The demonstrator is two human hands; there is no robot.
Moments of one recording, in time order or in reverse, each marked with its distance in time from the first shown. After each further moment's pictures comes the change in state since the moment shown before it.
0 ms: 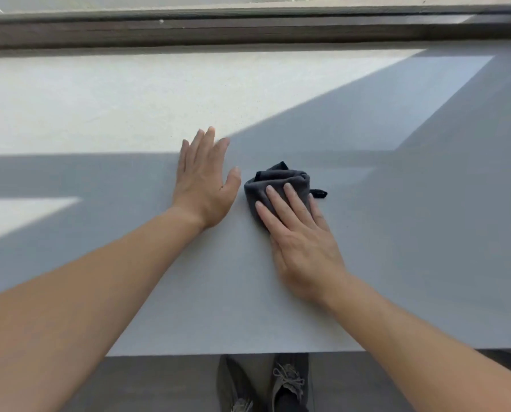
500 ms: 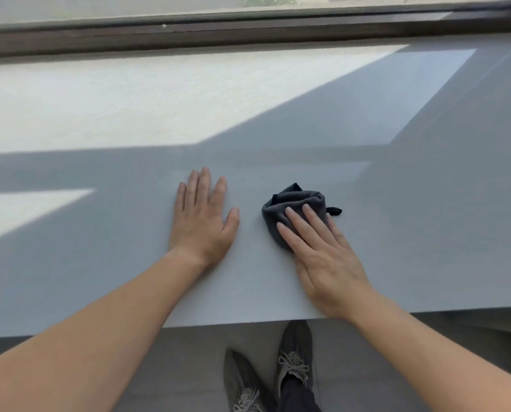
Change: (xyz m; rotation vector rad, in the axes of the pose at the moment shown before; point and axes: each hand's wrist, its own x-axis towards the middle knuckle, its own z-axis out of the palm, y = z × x) left_hand -0.087 -0.008 0.011 0.257 -0.119 -0.058; right_hand -0.073 0.001 0.000 -0.017 0.034 -0.018
